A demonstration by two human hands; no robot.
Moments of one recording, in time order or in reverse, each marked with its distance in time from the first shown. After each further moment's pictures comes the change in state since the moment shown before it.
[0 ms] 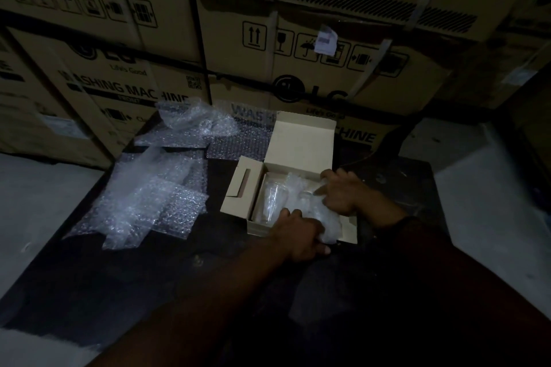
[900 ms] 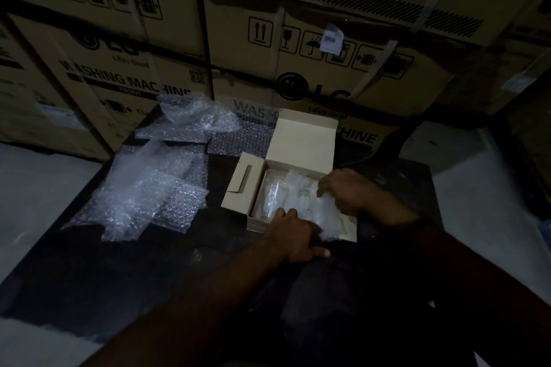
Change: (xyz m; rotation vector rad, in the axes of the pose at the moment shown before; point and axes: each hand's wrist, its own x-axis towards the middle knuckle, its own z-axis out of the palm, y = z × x) left_hand -0.008 -0.007 0.004 0.036 -0.057 -0.001; right_hand -0.012 0.005 -0.011 -0.071 0.064 -0.190
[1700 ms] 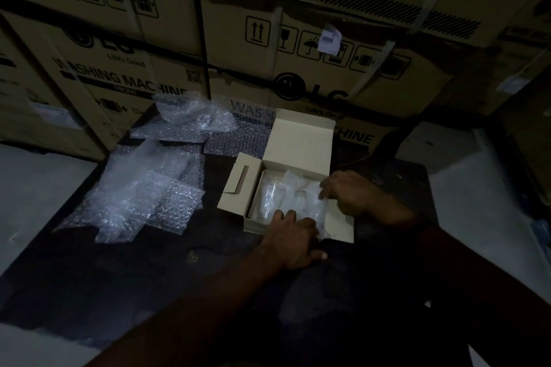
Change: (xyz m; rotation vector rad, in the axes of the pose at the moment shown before) left_hand -0.003 0.007 0.006 0.077 0.114 0.047; right_hand -0.005 0.010 0.006 -0.037 0.000 -0.017
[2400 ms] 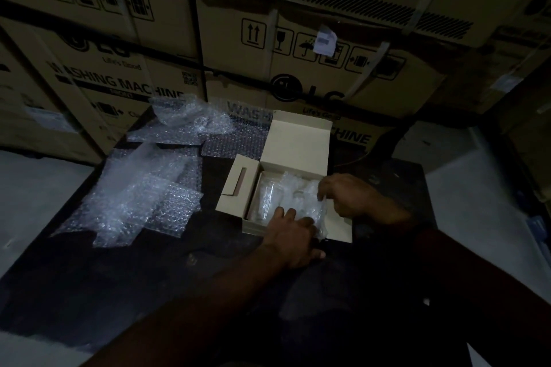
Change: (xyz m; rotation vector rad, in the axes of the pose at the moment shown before) left_hand 0.005 0.004 -0.007 0.141 -0.072 -0.031; right_hand -0.002 -0.003 0.002 0.181 0.117 0.009
